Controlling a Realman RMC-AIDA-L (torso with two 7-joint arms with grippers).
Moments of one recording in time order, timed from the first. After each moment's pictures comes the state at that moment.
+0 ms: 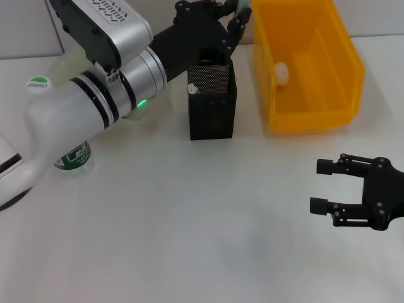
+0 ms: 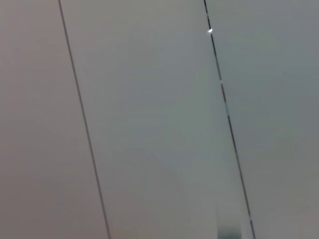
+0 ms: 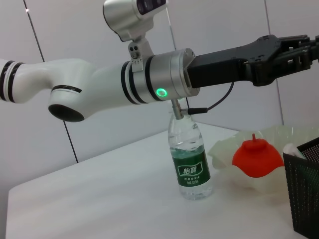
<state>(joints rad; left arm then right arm) -0.67 -2.08 1.92 0.71 0.34 0.65 -0.57 0.26 2.08 -0.64 -0.83 -1.93 -1.82 1.29</state>
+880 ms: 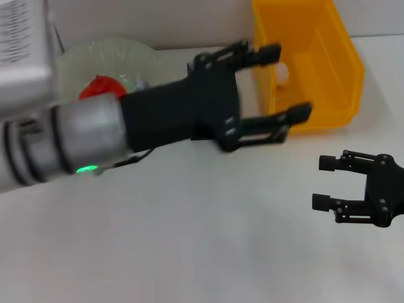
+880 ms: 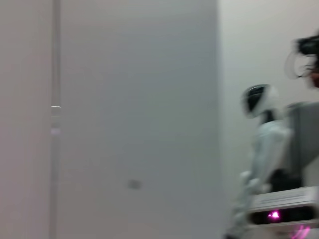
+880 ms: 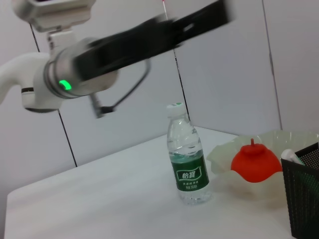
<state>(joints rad) -0.37 -2.02 1.73 1.10 1.02 1.23 -1.25 0.26 2.07 -0.62 -0.84 -1.93 -1.82 1.29</state>
